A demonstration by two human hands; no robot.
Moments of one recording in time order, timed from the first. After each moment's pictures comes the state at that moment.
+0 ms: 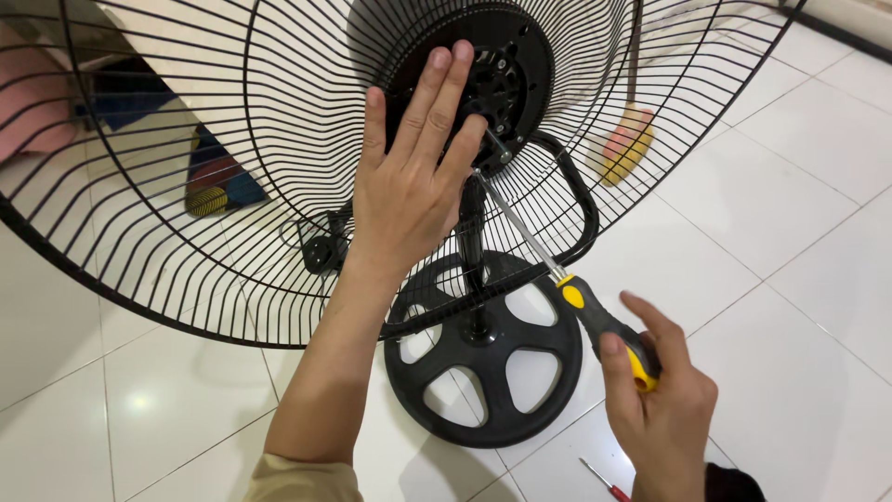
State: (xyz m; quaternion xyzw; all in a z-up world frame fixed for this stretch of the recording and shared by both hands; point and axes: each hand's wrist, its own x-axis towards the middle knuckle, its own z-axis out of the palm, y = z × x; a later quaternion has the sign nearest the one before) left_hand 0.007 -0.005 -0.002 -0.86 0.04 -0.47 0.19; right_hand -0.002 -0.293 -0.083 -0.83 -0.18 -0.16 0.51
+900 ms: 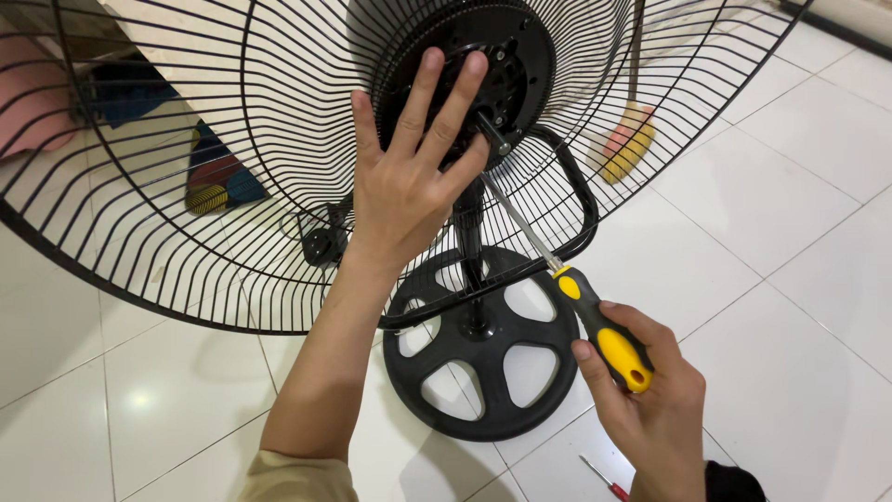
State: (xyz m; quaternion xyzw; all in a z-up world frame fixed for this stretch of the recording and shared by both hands) left_hand 0.010 0.001 -0.004 -0.85 0.06 -0.48 0.19; right_hand -0.004 -0.296 -0.054 -0.79 -0.21 -0.06 0.57
